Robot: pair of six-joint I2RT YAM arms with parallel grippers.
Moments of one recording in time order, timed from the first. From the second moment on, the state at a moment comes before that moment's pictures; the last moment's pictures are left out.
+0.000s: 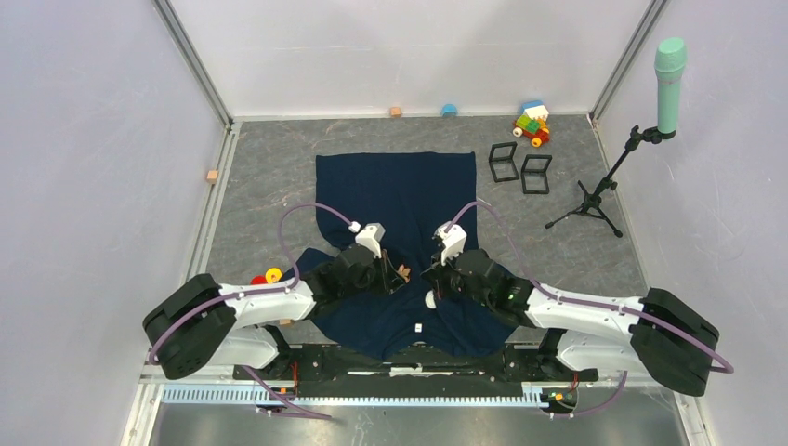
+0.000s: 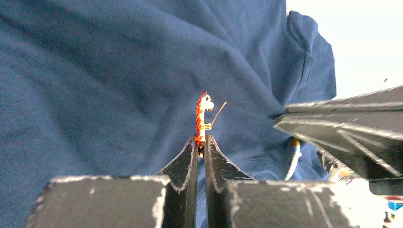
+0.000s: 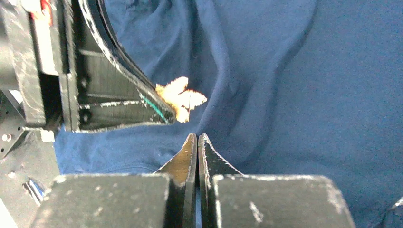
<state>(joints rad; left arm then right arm) -0.90 1.28 0.40 0.30 -0.02 -0.81 1.00 1.16 0.41 0.27 0.13 0.38</state>
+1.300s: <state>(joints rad) -0.96 1.40 0.52 0.19 -0.02 -0.76 1.00 1.26 0.44 0.24 0.03 0.33</state>
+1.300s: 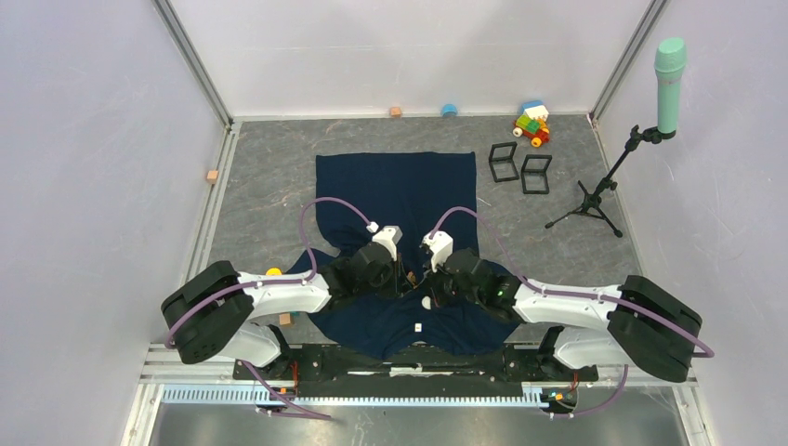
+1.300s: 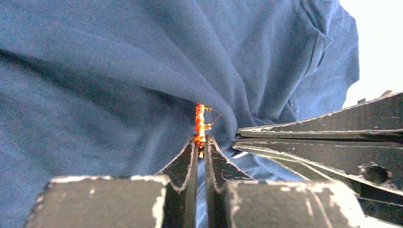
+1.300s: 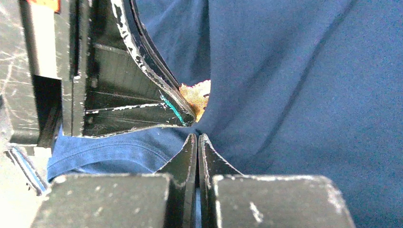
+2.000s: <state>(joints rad) -0.96 1.40 0.45 0.32 -0.02 -0.76 1.00 1.34 0.44 0.28 -0.03 0.36</state>
